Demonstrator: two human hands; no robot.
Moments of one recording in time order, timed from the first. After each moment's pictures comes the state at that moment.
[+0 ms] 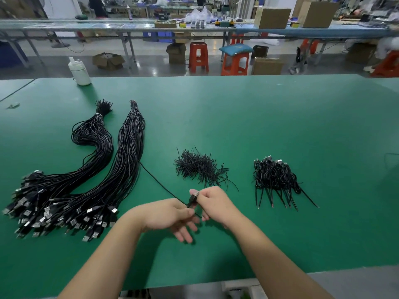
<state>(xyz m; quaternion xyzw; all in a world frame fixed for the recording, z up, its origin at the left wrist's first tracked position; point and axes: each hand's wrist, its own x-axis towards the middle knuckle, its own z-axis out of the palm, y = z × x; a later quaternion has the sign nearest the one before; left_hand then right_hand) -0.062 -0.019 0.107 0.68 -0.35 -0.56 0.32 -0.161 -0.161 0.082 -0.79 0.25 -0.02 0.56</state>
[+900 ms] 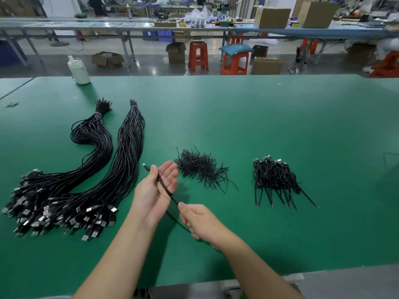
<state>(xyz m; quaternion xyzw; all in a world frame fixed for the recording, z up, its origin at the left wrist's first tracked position) -0.046 -0.035 0.105 0.34 0.00 -0.36 0.87 -0.172 -0.118 0.065 -0.74 0.21 0.03 0.64</state>
